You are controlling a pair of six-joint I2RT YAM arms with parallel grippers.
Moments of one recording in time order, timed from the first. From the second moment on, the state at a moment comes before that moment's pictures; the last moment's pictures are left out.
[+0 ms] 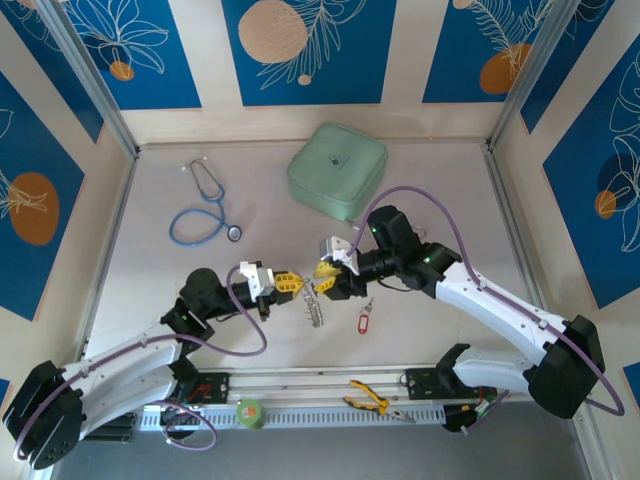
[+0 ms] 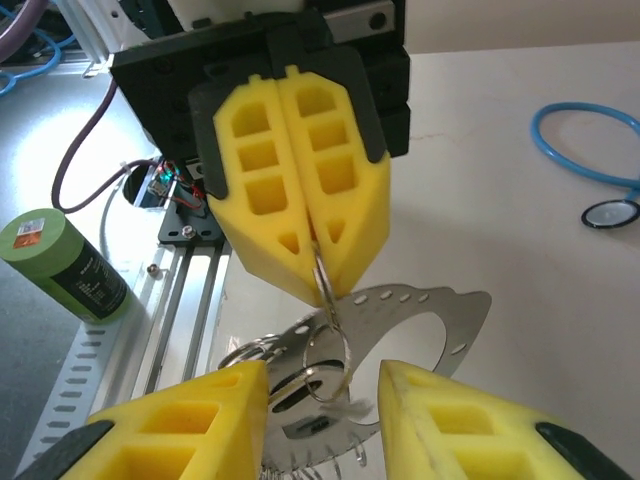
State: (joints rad) left arm -0.73 0.85 0.28 0.60 0.59 0.06; right arm 0.71 1.15 0.90 -0.42 -0.79 -0.44
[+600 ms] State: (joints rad) left arm -0.73 0.85 0.28 0.60 0.61 0.06; right arm 0.68 1.17 0.90 -0.41 -0.88 -0.37
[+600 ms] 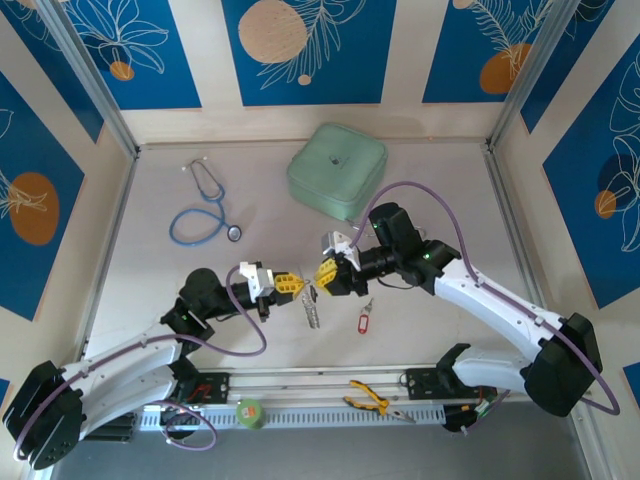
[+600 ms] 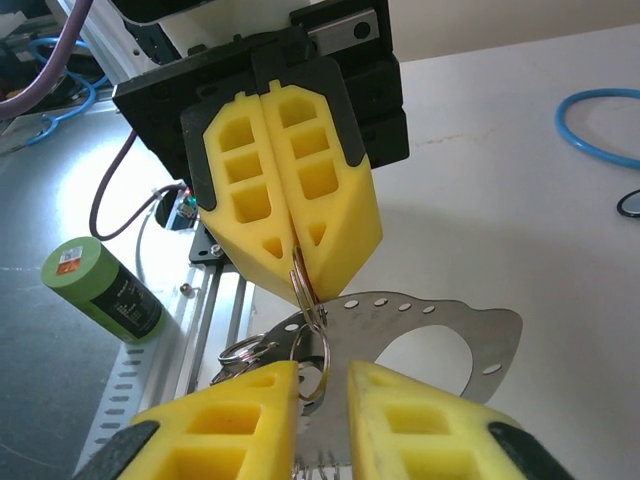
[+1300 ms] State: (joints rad) left arm -0.73 0.87 0.28 0.64 0.65 0.05; right arm 0.67 1.24 0.92 -0.40 -0.94 -0.35
